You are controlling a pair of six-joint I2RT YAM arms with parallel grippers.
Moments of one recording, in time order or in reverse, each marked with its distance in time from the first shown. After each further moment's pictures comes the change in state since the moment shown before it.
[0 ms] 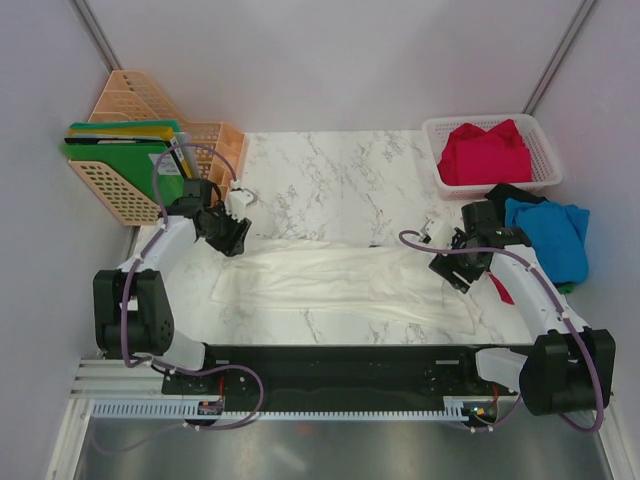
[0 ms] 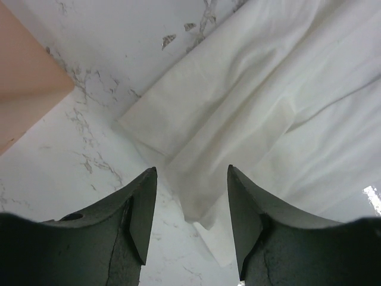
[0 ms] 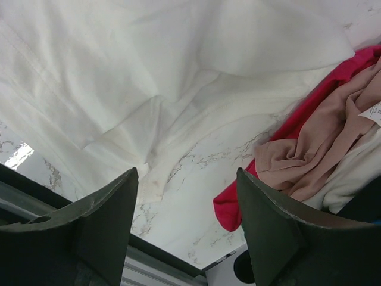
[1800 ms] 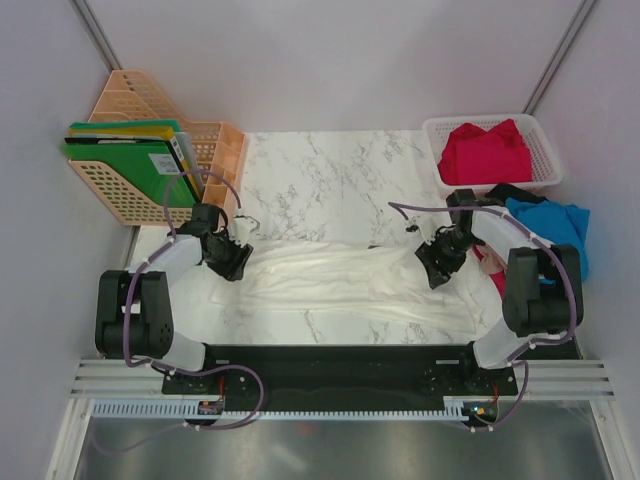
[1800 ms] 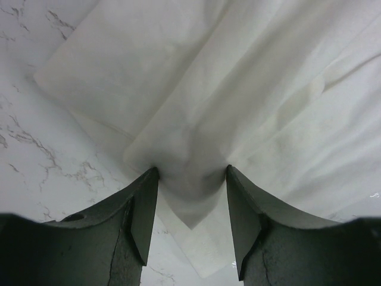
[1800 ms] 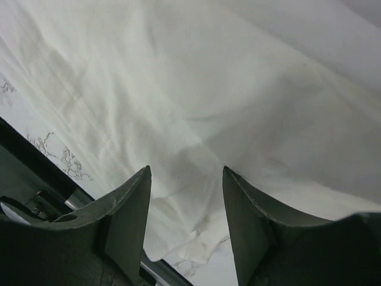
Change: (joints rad) left arm -0.020 0.010 -0.196 0.100 -0.078 -0.020; right arm -0.006 0.398 0.153 -0.069 -0.263 0.058
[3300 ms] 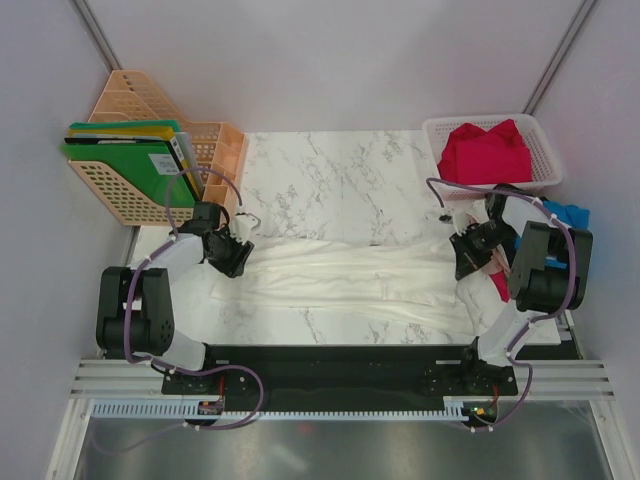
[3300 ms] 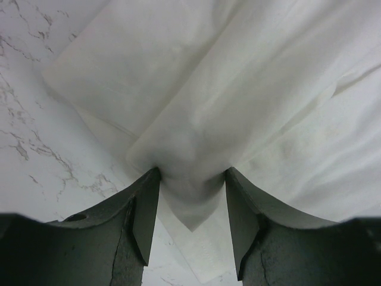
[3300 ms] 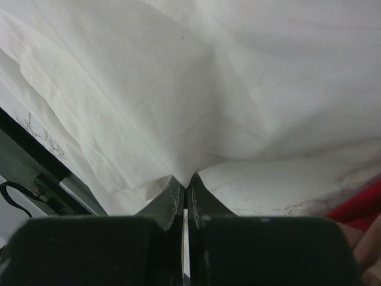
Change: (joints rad) left arm -0.006 0.022 0.006 0.052 -0.019 0.000; right arm -0.279 0.200 0.136 -0.104 -0.106 -0.112
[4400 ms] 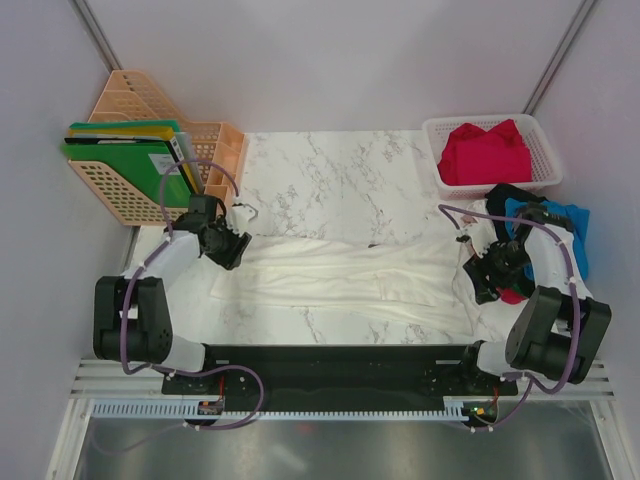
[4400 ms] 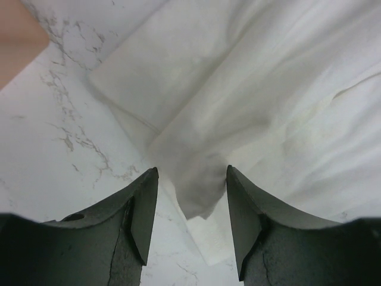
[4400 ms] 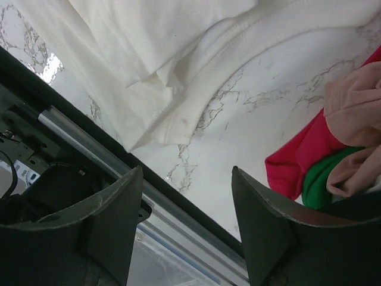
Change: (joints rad) left arm 0.000 -0.043 0.043 -0.031 -0.024 0.001; right arm -0.138 -0.436 -0.168 -0.155 0.144 -0.211
